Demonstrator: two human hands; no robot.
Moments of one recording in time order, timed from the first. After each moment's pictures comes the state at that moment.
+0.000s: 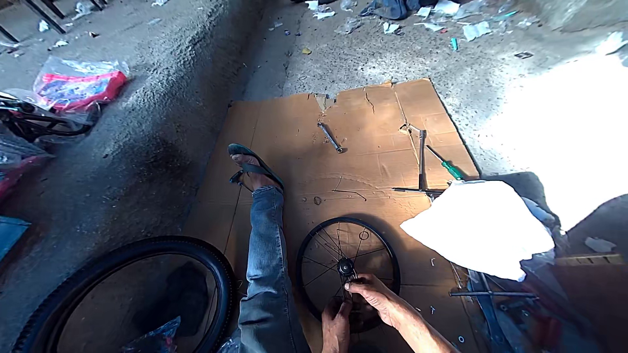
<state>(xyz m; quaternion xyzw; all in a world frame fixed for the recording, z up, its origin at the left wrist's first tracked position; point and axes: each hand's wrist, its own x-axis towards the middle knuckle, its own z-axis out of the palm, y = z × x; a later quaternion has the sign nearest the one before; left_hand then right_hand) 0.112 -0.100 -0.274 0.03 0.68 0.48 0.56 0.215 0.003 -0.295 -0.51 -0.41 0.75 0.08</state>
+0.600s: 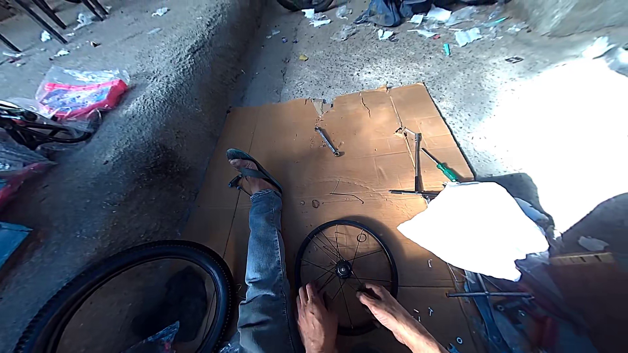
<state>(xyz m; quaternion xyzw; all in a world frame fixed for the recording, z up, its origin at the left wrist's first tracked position) 0.079 -0.090 -0.262 0.39 0.89 0.12 0.20 0.246 -0.019 -0.299 -0.50 -0.48 0.71 0.11</state>
